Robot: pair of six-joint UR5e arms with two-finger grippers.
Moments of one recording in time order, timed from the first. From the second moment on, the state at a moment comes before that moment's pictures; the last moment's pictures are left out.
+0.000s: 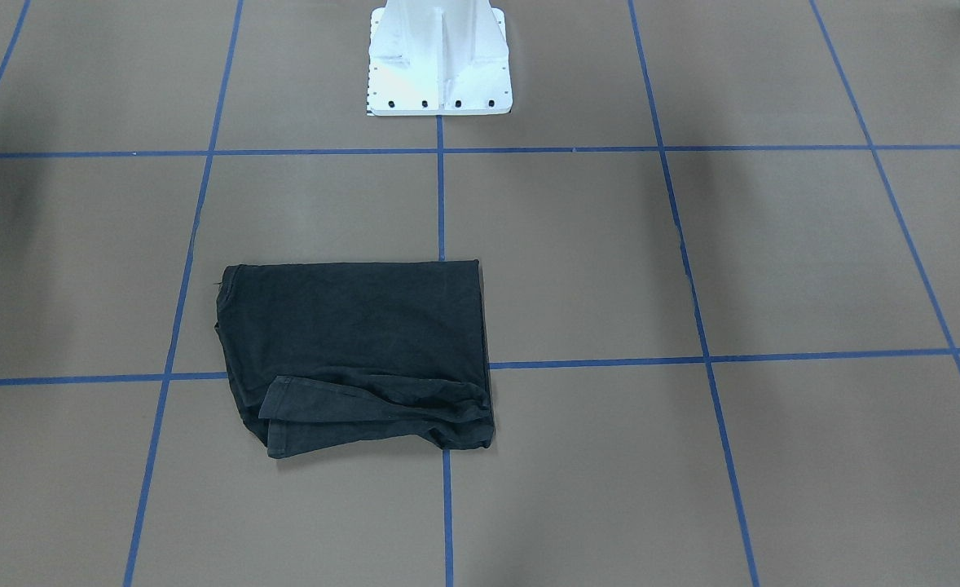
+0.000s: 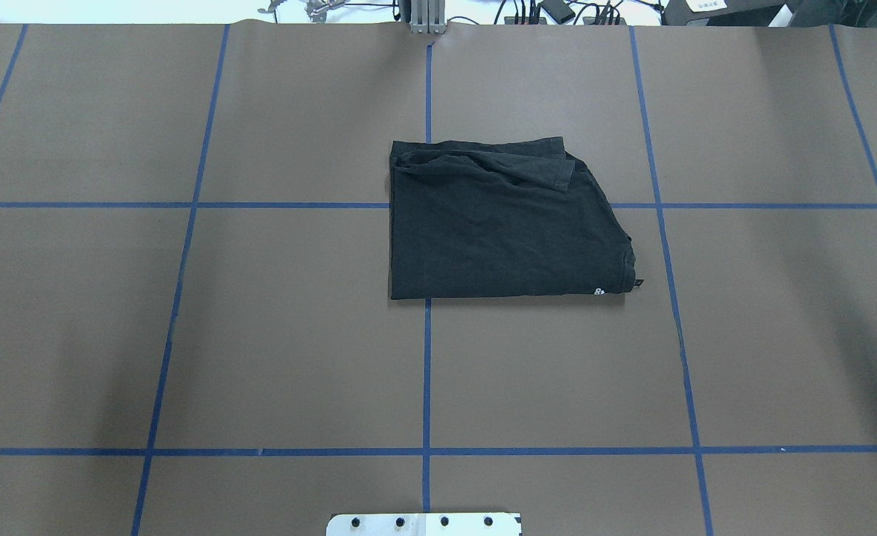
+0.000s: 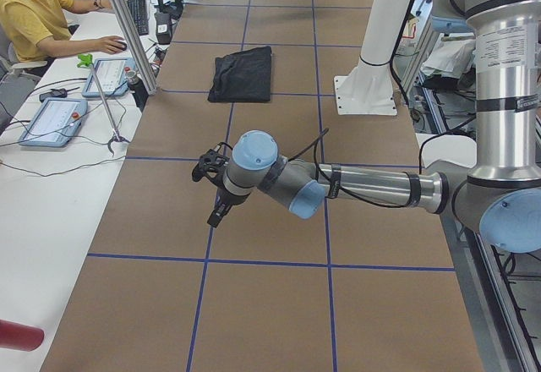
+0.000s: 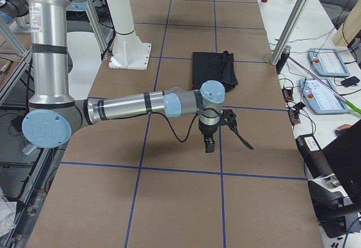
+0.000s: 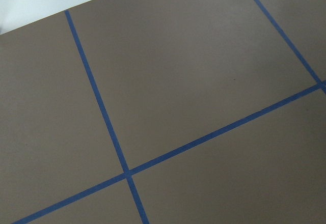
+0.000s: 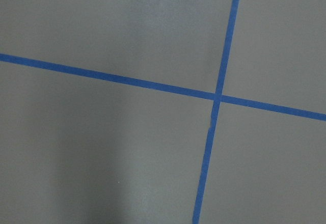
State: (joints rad) left arm -1.52 -1.46 -1.77 -2.05 -2.34 -0.03; right arm 1.41 -1.59 1.77 -1.58 2.25 0.06
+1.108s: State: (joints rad) left arm -1.52 -1.44 -1.81 -1.93 -2.37 -0.04; right arm 1.43 -1.63 1.76 -1.58 2.35 0.07
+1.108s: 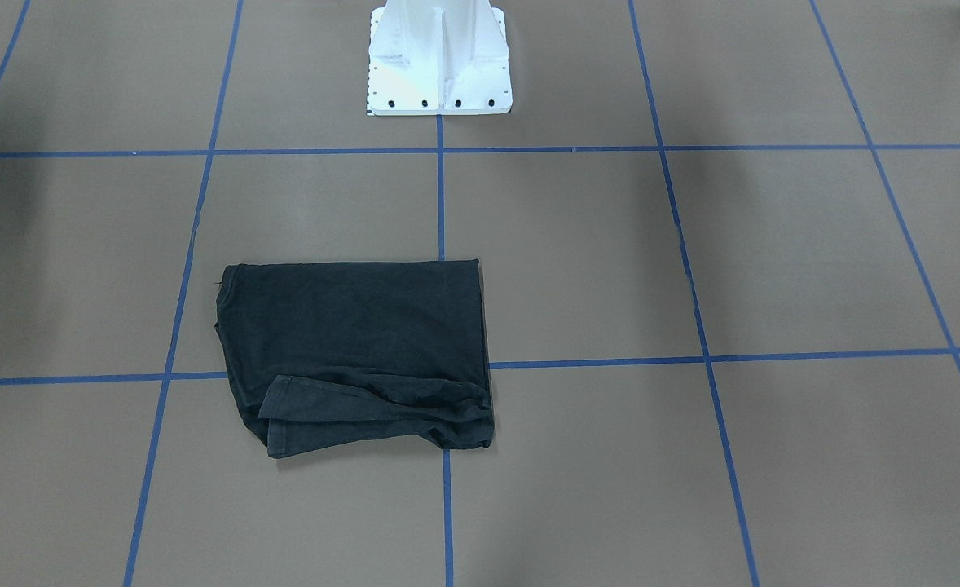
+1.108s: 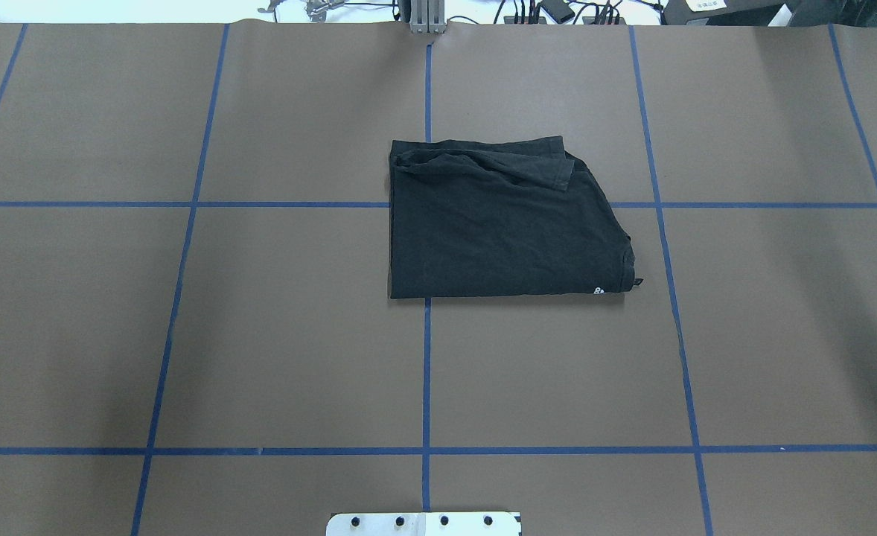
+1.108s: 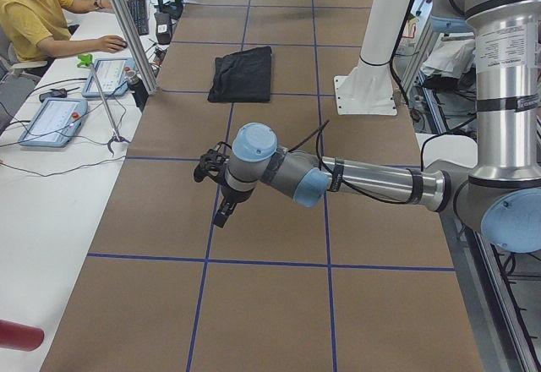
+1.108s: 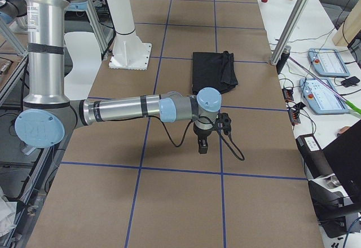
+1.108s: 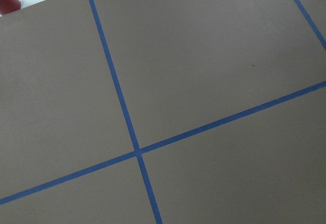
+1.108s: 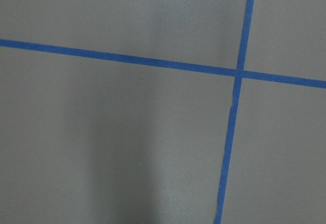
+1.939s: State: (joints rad) left arm -1.52 -1.45 -1.79 -1.94 -2.39 -0.04; right arm 1.45 -1.63 1.75 -1.58 2.37 0.07
